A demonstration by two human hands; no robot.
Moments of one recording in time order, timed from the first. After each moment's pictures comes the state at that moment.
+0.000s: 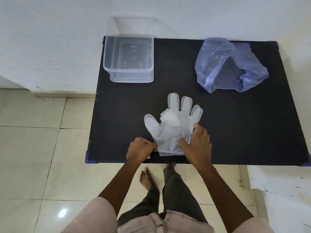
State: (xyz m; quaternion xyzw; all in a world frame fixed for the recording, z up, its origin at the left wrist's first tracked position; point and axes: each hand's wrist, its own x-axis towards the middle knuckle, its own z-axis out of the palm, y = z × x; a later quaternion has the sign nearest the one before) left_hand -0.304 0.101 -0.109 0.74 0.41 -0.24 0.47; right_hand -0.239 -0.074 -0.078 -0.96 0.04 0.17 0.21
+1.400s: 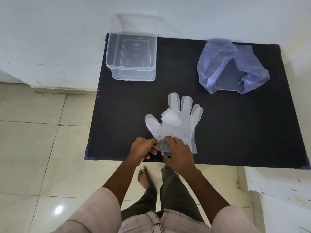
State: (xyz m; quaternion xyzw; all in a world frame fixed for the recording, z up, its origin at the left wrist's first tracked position) left_hand -0.306 0.102 -0.110 0.63 0.47 -0.26 0.56; right_hand -0.277 -0.051 -0.107 -0.93 -0.22 0.27 0.16
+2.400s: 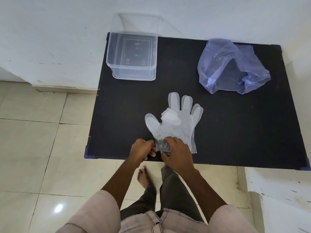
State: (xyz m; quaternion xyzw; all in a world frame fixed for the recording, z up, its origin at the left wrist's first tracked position) left_hand -0.313 0.096 -0.111 0.65 0.47 -0.25 0.55; right_hand -0.278 -0.053 -0.114 -0.93 -0.20 0.23 0.20
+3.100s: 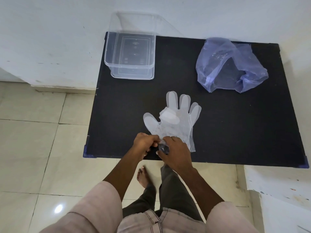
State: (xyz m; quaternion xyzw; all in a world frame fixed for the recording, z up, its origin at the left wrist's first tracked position) left_hand -0.290 0.090 -0.100 0.60 0.49 -0.24 0.59; right_hand -0.278 -0.053 -0.118 -0.93 -0.19 0.23 0.20
